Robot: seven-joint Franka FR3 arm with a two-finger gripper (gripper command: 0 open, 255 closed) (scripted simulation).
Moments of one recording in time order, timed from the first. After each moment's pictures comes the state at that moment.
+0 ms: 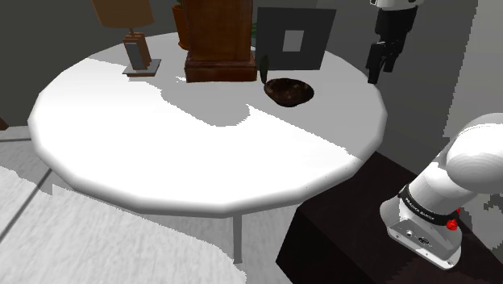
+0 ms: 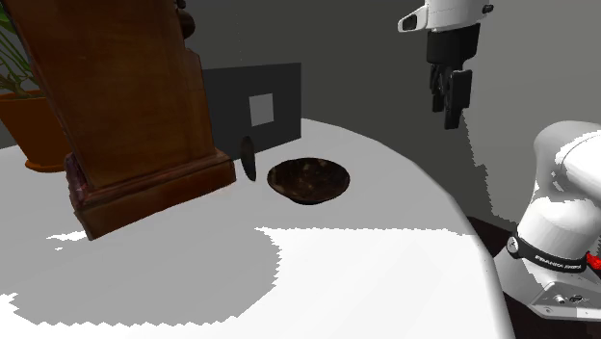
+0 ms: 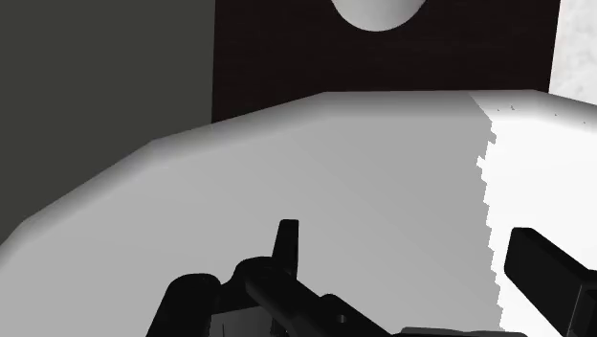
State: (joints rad) arm 0.00 -0.74 0.03 -2.41 -0.06 1.48 0.00
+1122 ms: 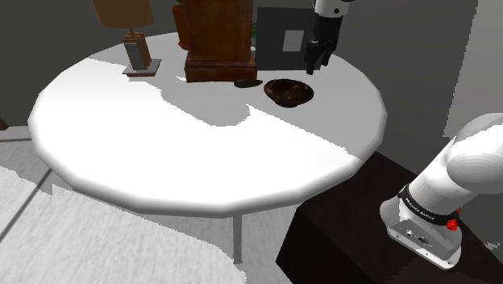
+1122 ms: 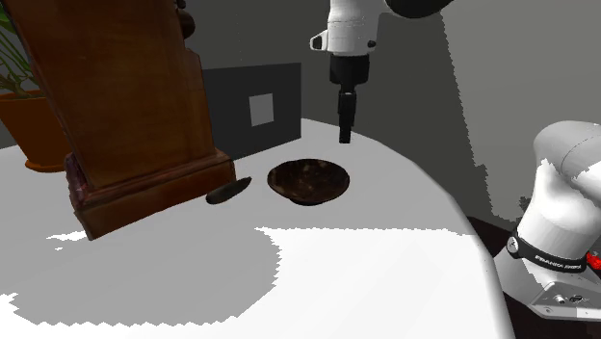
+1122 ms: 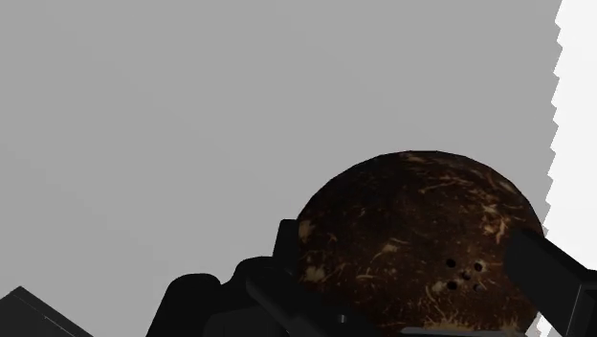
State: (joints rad) arm 0.01 -0.28 0.01 -2.18 -0.06 1.89 -0.05
